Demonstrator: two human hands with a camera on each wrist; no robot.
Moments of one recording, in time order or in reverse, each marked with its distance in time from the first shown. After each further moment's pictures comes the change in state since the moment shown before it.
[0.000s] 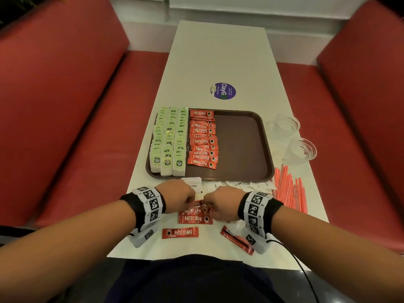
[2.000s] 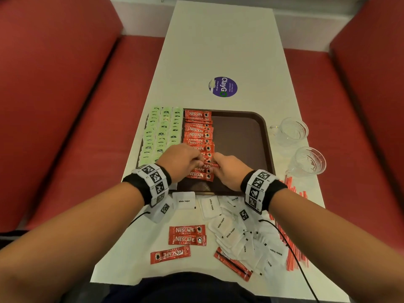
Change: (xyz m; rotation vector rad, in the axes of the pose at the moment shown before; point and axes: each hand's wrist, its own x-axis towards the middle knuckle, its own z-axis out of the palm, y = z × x) left_hand 0.086 -0.034 -0.067 -0.247 0.428 -0.077; right_hand 0.053 0.090 -0.053 0.432 0.315 0.150
